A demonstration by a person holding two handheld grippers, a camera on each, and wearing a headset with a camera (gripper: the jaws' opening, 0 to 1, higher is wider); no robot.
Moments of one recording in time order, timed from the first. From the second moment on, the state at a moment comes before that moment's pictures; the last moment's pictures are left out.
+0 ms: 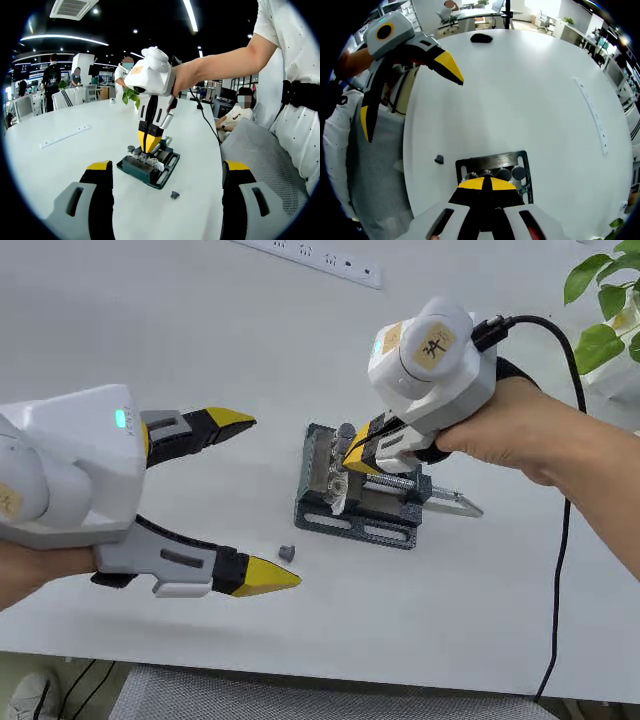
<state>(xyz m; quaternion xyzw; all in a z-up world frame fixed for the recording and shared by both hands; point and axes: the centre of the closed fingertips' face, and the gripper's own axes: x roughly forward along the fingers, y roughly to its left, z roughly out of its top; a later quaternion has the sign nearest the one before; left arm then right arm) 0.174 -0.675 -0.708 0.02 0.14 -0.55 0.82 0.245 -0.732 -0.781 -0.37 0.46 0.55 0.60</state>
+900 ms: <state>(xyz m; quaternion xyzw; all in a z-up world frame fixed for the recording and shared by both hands) 0.179 -0.676 -0.706 0.01 0.13 -0.55 0.83 0.244 -0.732 -0.782 -0.39 0.47 0.54 0.58</state>
